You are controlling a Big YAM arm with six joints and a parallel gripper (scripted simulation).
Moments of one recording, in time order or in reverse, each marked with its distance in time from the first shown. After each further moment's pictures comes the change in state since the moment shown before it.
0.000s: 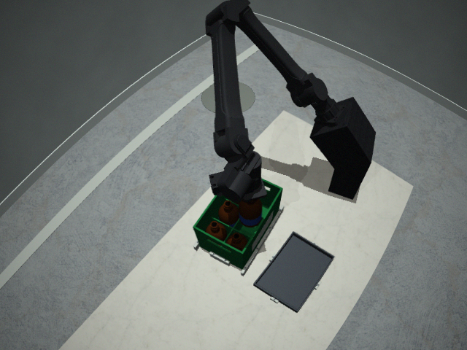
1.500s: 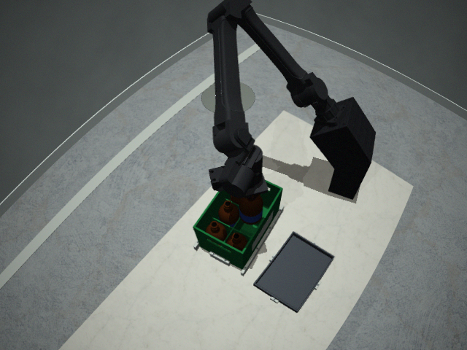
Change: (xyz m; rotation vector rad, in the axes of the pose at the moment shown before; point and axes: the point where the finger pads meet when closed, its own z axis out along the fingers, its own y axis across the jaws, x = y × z) arm 0.002 0.001 -0.026 -0.003 -0.002 -0.002
